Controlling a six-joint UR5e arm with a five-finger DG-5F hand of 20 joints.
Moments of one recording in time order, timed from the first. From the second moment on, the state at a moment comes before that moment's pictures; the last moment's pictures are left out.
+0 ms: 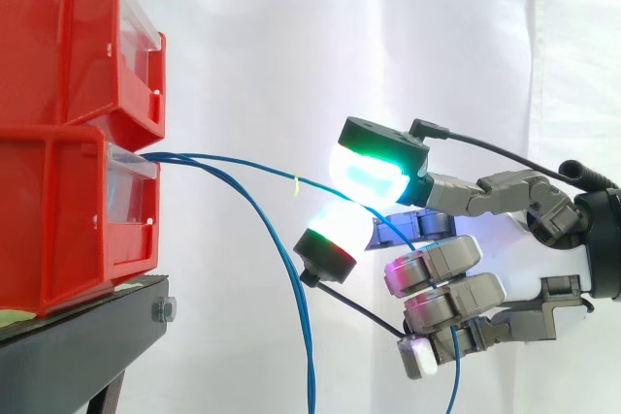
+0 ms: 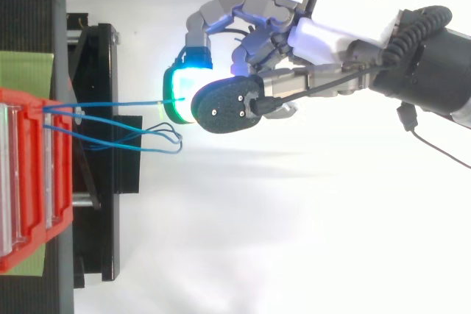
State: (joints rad) arm 0.15 -2.28 -1.23 -2.87 -1.16 0.08
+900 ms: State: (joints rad) arm 0.16 -2.28 -1.23 -2.87 -1.15 0.08
